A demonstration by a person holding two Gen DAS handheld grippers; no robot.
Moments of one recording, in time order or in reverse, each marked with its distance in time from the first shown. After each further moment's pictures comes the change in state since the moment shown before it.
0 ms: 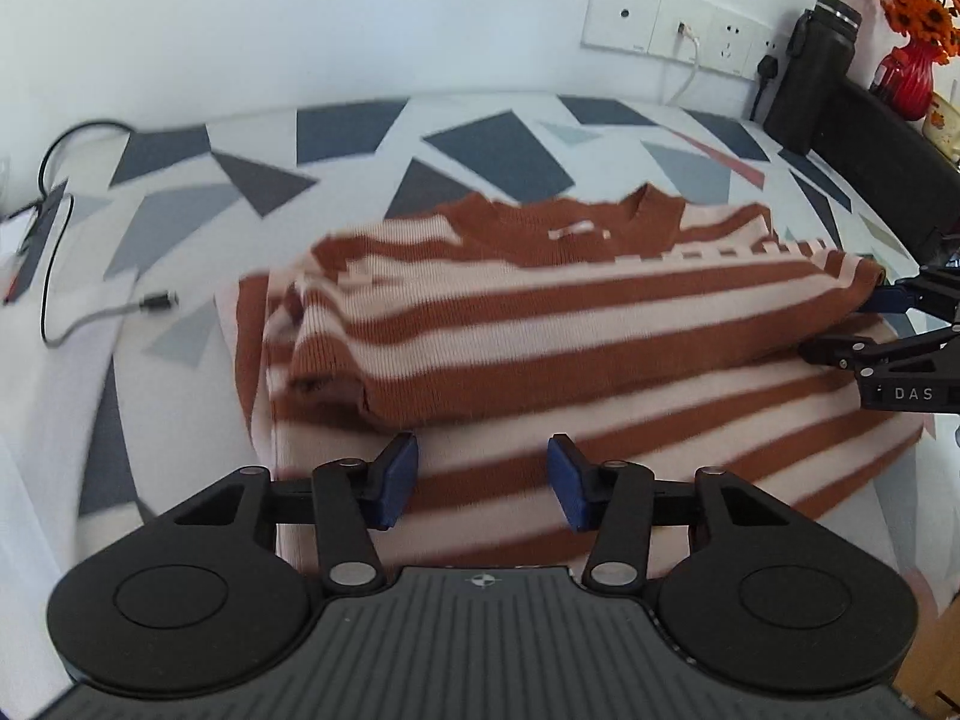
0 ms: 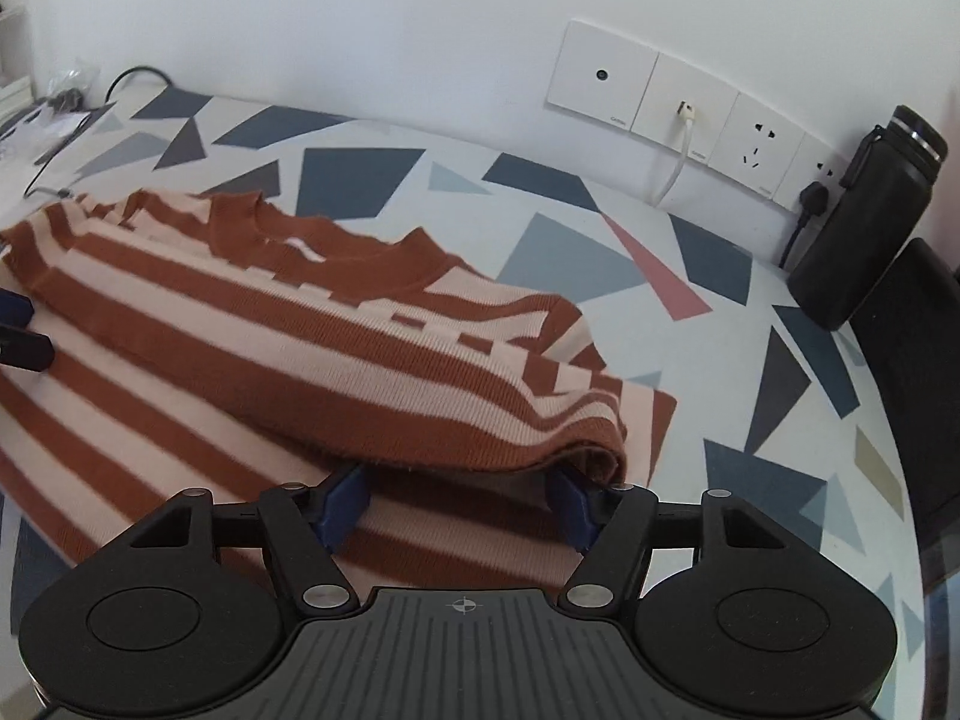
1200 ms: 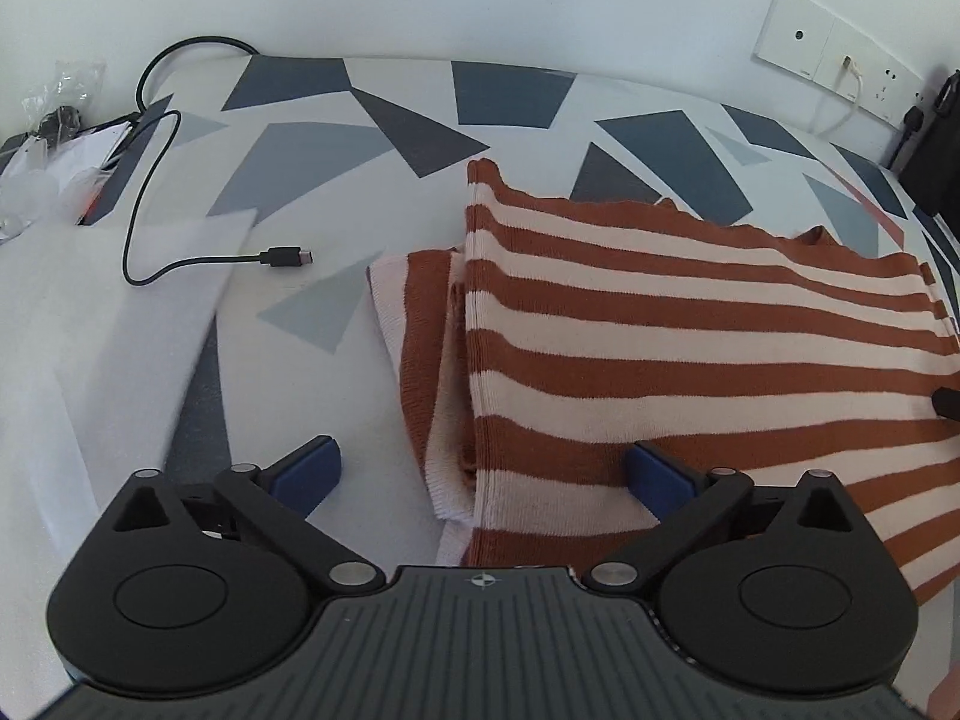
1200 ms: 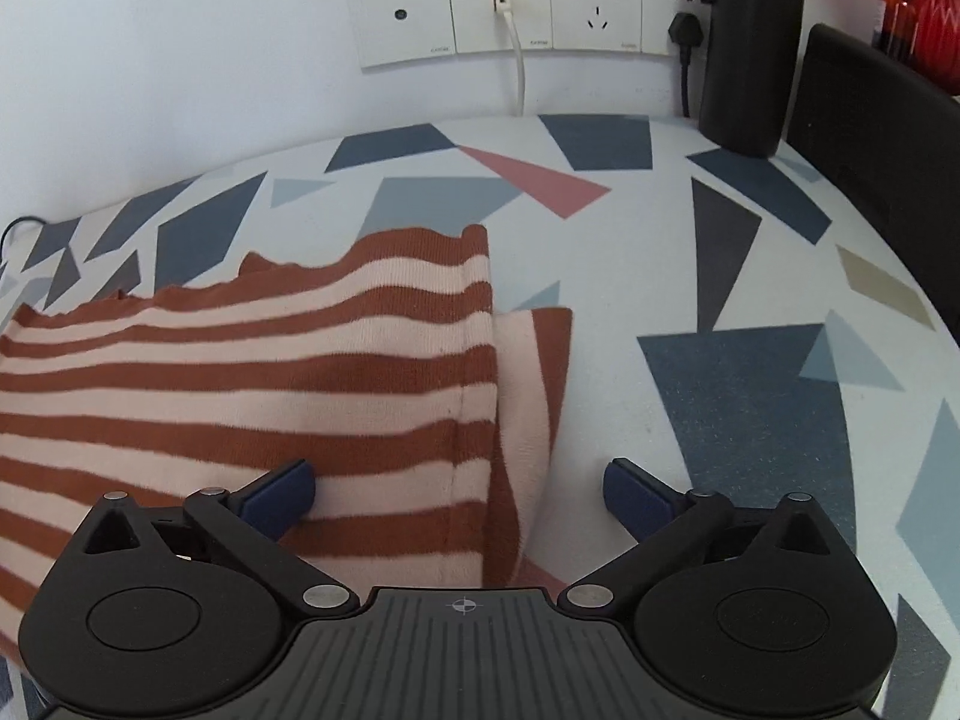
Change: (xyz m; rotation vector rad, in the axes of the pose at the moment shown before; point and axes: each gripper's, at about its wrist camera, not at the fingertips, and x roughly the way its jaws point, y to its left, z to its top) left arm 0.025 0.060 0.008 -0.208 0.093 0.133; right arm 0.032 -0.066 -0.021 0.394 0.029 0.023
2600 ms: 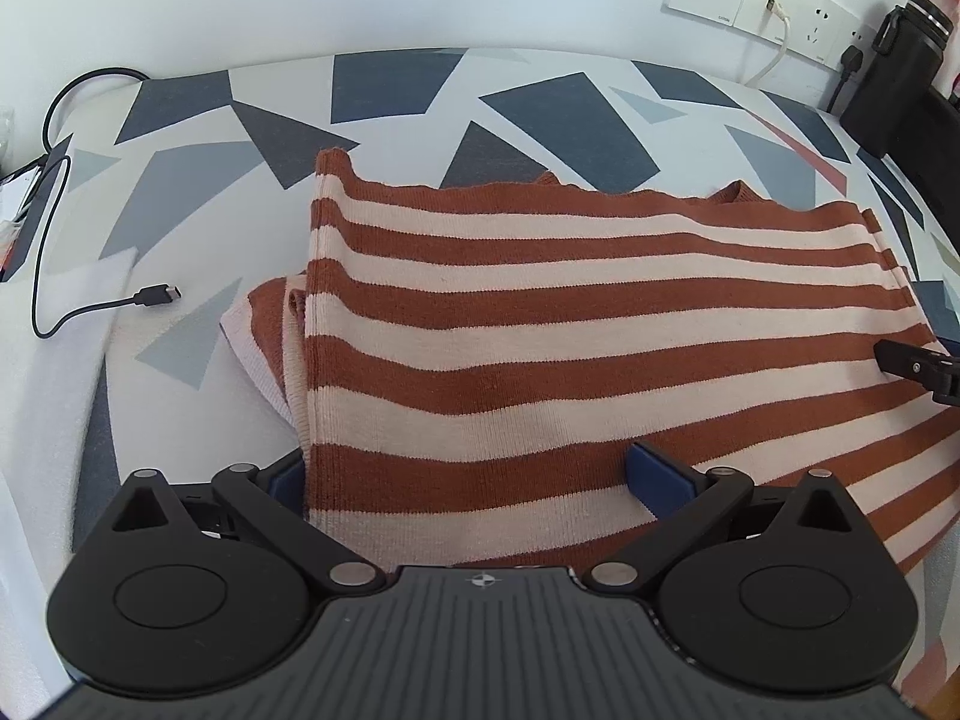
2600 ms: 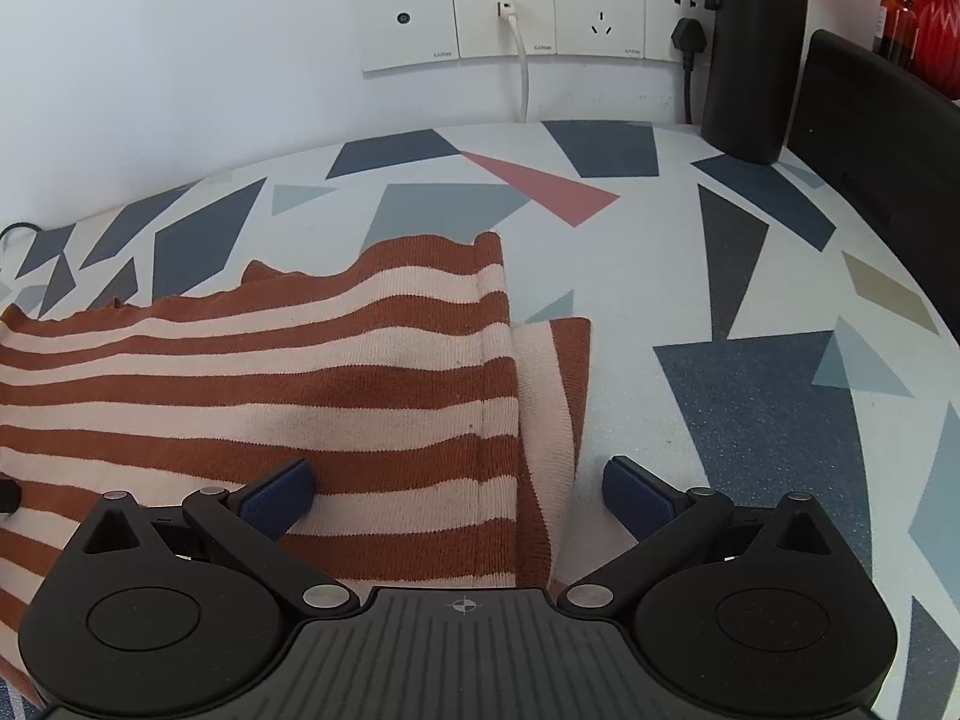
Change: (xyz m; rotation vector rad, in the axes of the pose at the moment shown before) left arm 0.010 -0.047 0.005 0.129 0.040 -0.074; right arm 0.005 0.007 0.003 0.006 -0.002 -0.007
